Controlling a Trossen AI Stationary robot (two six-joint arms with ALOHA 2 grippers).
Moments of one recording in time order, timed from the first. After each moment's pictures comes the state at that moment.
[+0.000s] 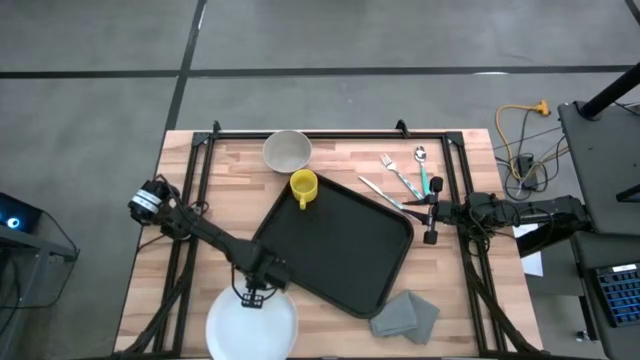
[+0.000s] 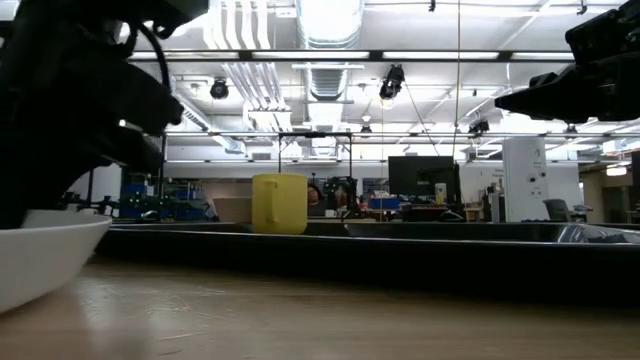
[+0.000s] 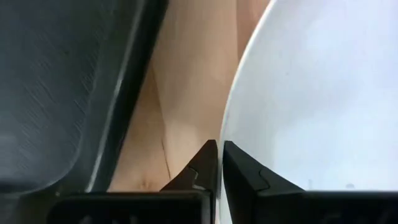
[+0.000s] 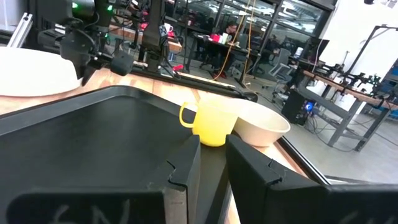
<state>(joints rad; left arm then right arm) -0.45 1.74 1.08 -0.85 0.15 -0.35 0.08 0.10 0.01 0.04 0.24 -0.24</state>
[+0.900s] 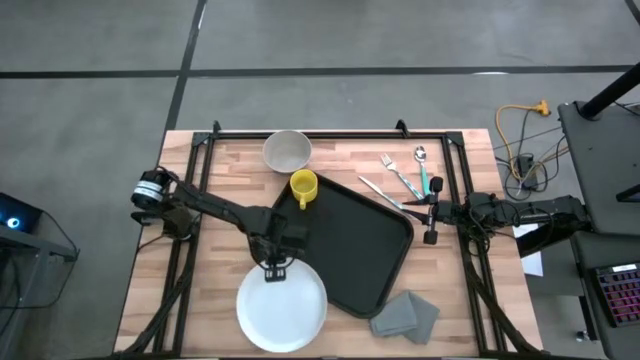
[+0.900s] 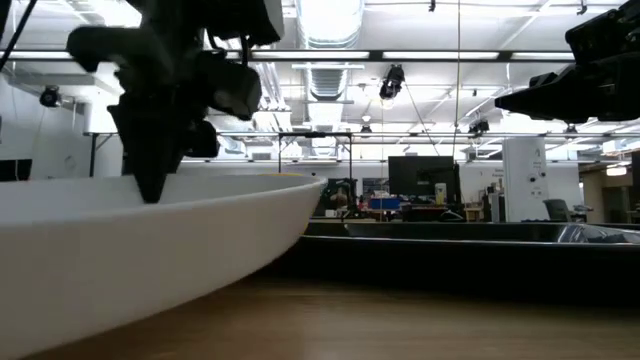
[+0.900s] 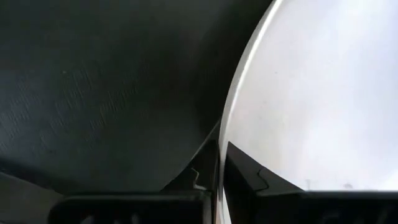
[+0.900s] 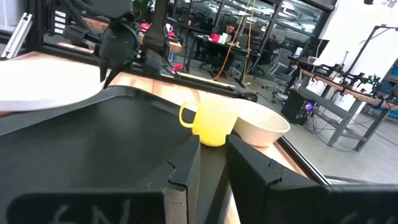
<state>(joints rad) -0.20 1.70 1.17 -0.87 0.18 -0.32 0.08 0.10 0.01 0.04 0.24 -0.24</state>
